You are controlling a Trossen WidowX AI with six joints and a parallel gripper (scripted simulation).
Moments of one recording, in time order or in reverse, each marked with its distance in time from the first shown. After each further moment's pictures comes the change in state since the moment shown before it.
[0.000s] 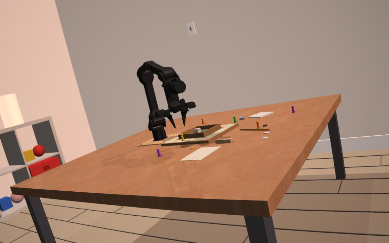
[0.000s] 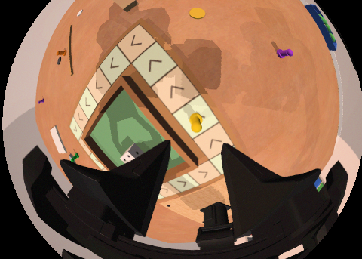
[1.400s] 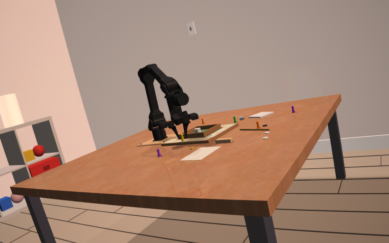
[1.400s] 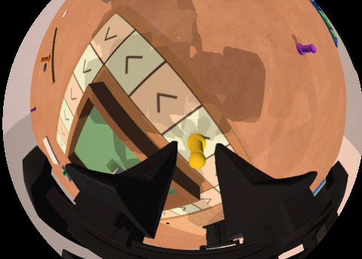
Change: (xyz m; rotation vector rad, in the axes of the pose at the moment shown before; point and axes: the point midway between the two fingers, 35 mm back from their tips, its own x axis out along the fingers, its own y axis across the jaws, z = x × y) arm 0.056 -0.001 0.001 0.026 0.000 0.000
